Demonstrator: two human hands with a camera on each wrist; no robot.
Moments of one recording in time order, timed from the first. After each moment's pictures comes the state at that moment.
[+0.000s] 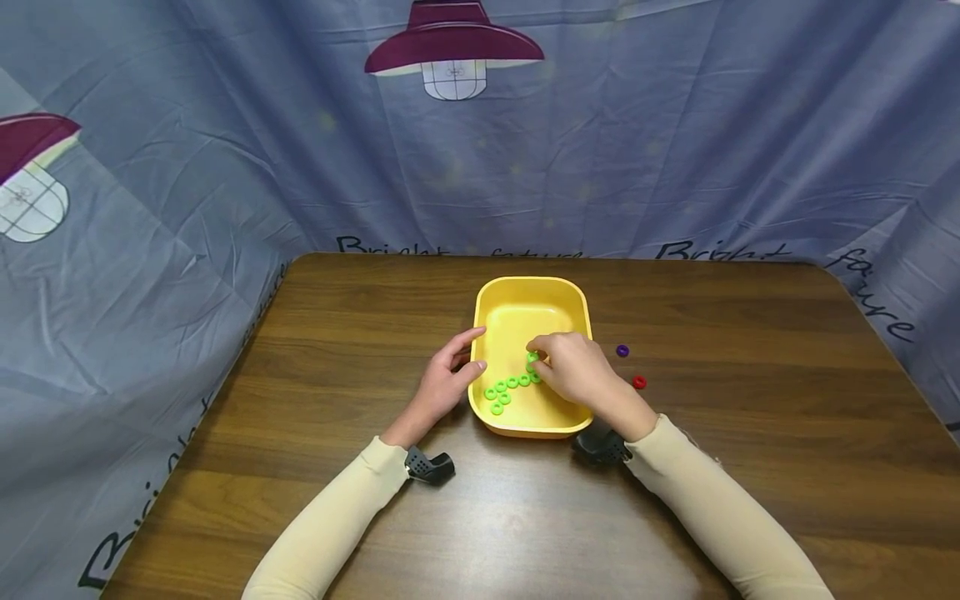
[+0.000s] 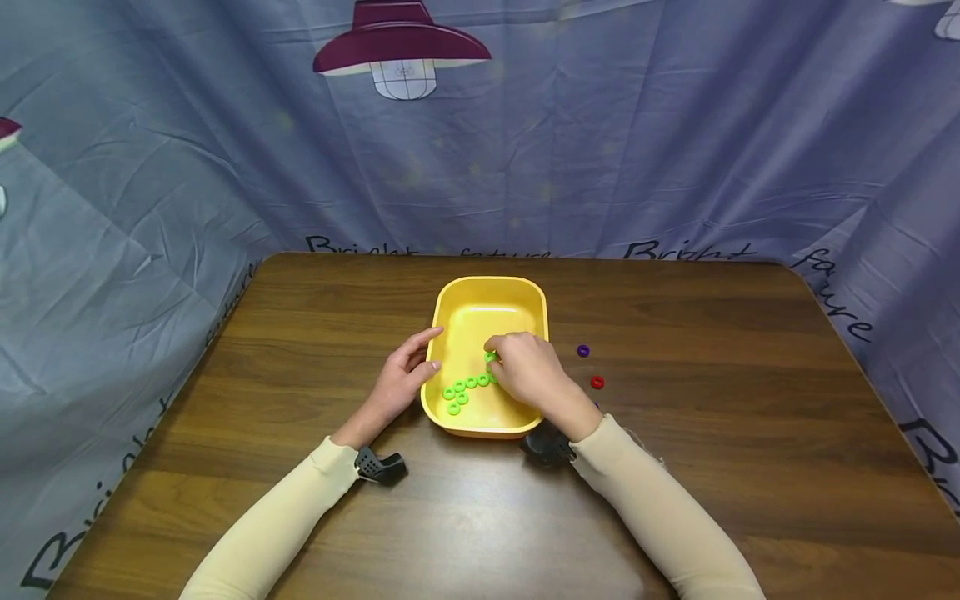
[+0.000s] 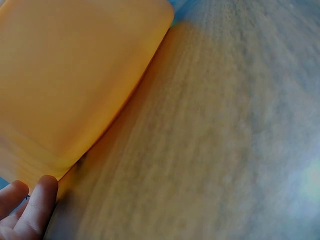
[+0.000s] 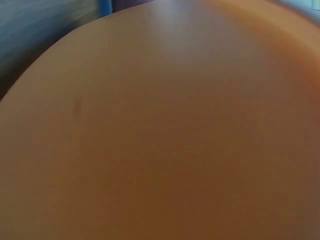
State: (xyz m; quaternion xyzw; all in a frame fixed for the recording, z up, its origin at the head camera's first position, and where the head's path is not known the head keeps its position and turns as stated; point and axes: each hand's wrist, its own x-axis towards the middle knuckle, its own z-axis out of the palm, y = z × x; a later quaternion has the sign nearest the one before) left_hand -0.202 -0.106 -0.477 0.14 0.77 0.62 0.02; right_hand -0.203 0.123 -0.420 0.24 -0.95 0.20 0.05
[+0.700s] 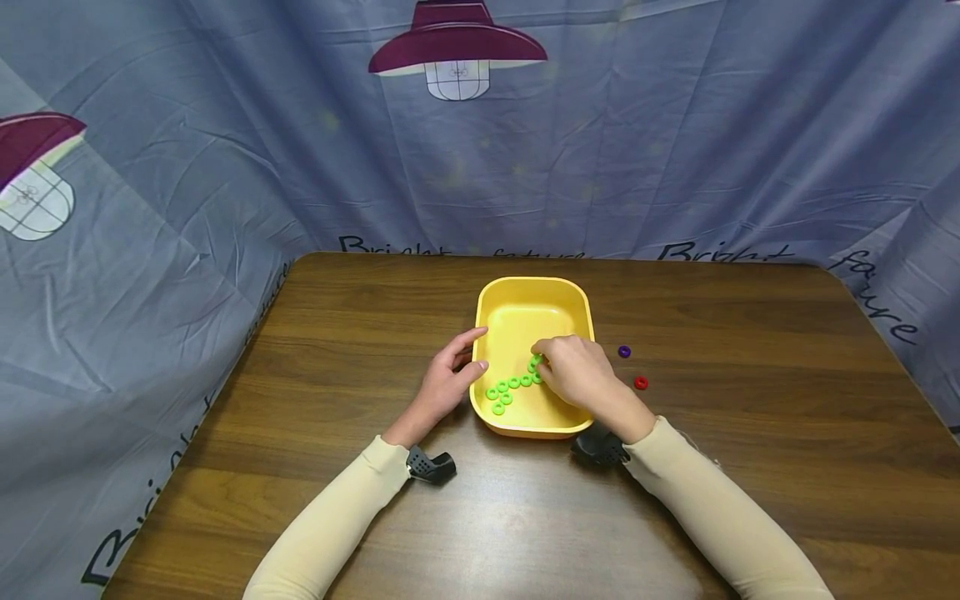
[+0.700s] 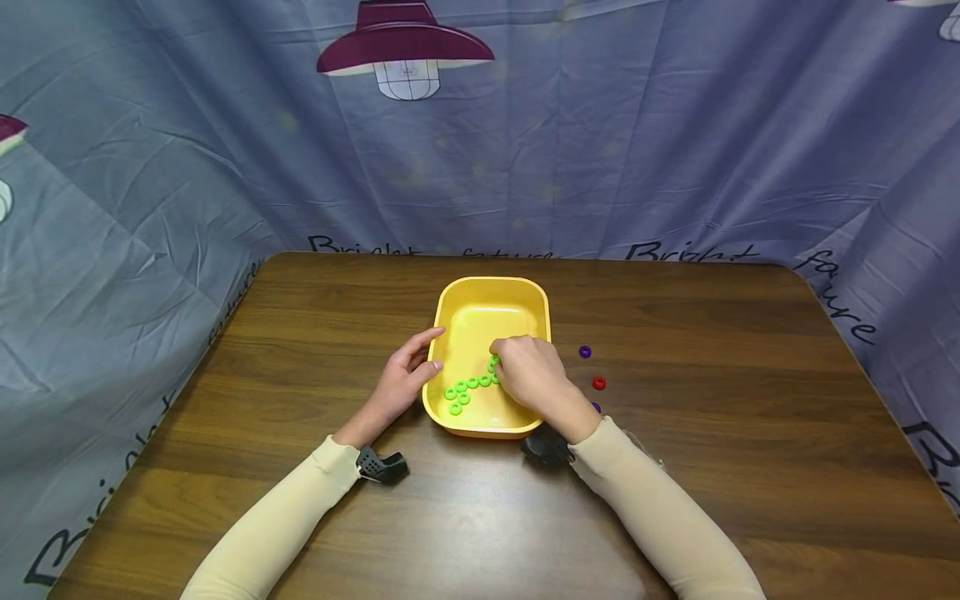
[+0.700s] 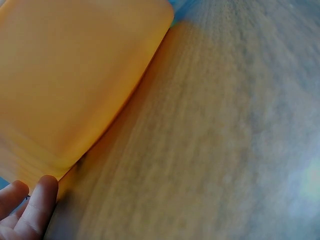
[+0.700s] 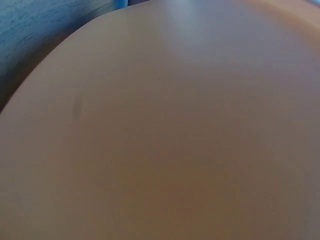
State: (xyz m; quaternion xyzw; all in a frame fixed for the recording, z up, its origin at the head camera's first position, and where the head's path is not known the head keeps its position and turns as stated) left_hand -0.202 -0.107 -0.477 0.15 0.77 0.62 0.02; right_hand -0.202 0.119 -0.424 0.21 -0.97 0.14 0.05
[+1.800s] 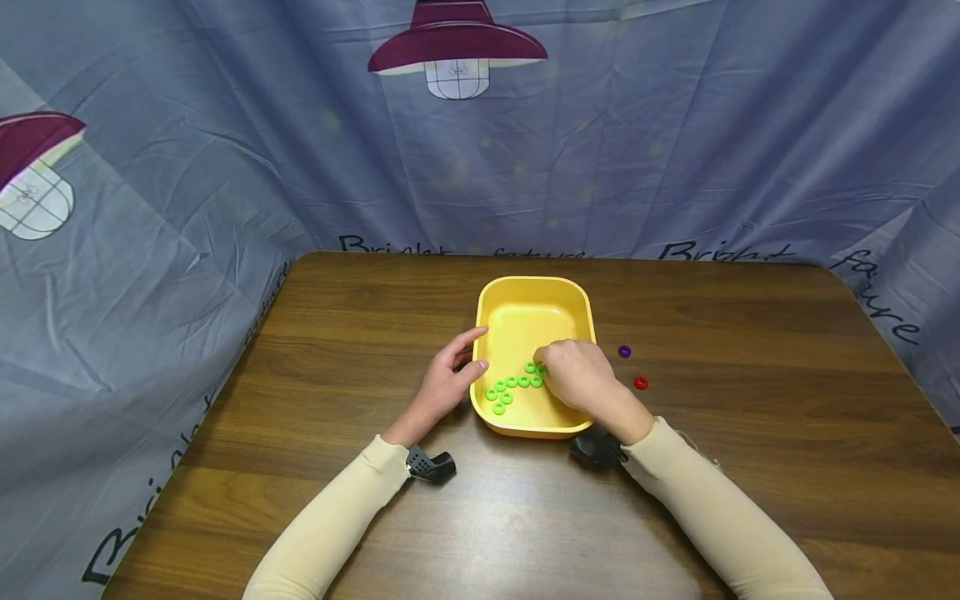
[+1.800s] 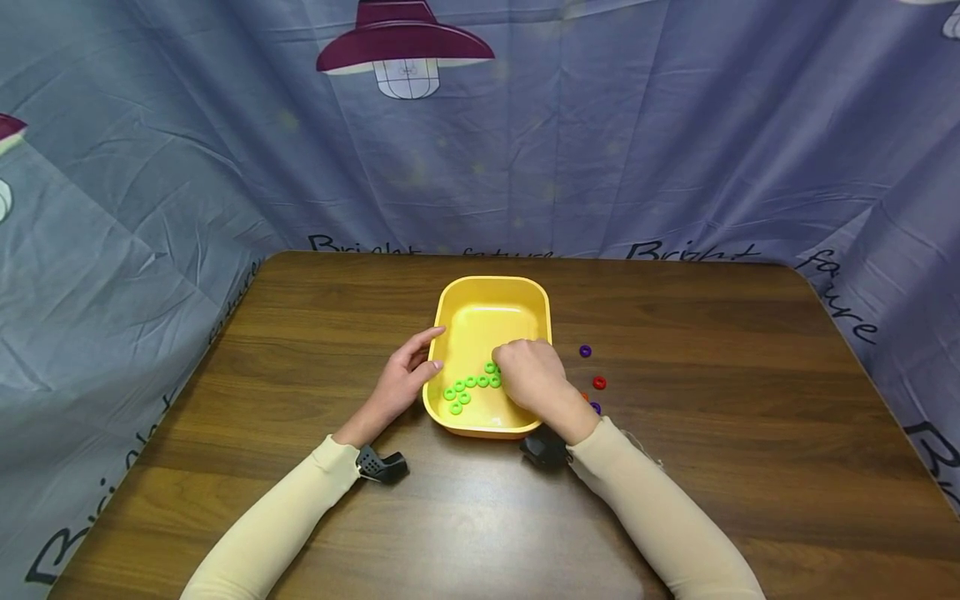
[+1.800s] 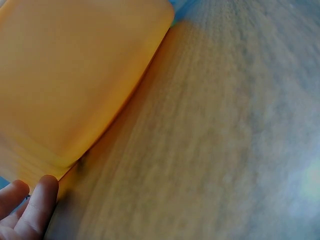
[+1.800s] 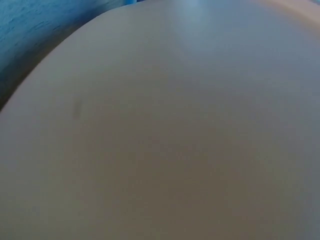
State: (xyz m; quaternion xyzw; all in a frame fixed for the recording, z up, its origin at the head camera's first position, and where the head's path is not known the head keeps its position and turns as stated) left_hand -0.203 -0.105 -0.478 0.16 0.76 0.63 0.02; right_hand -0.201 0.120 -0.429 0.24 -0.97 0.06 0.04
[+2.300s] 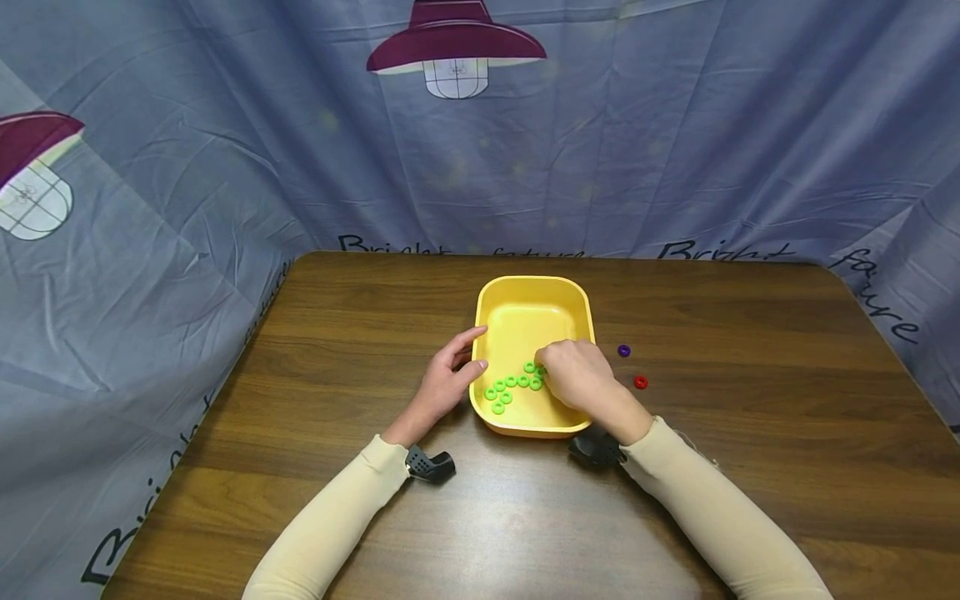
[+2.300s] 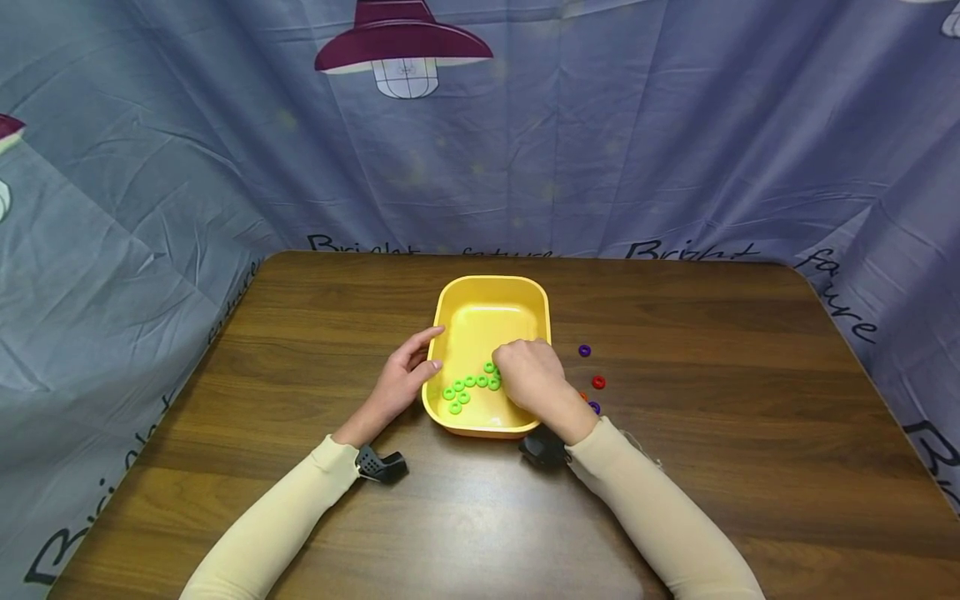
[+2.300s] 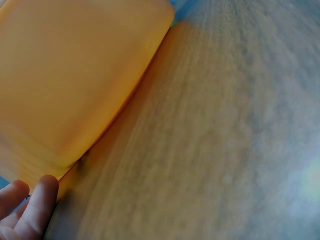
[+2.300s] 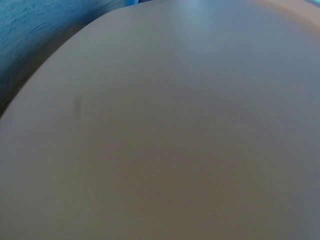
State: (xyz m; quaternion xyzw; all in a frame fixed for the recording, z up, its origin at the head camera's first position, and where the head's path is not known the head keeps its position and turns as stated) left_hand -0.203 -0.106 -0.478 0.15 0.76 0.63 0.03; right_hand -0.200 0.121 -0.428 0.25 -0.97 0.06 0.04
